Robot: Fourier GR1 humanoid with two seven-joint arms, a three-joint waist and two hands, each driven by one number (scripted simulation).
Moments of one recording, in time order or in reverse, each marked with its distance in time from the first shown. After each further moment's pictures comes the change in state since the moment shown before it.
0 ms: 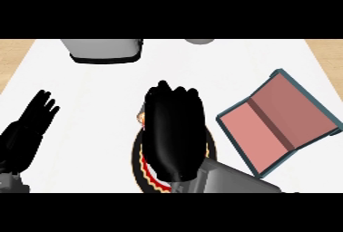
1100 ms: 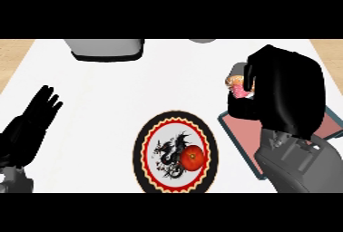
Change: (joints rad) left arm -0.042 -0.007 0.000 0.023 -0.009 -0.002 0.005; right arm 0.162 -0.152 -0.421 -0.176 0.141 0.225 -0.206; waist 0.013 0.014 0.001
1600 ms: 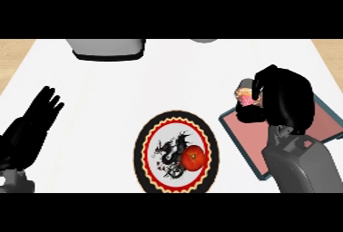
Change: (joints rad) left arm 0.015 -0.018 -0.009 -0.041 -0.009 0.007 0.020; right arm 0.195 0.011 -0.099 0.114 -0.039 -0.149 -0.134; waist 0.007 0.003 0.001
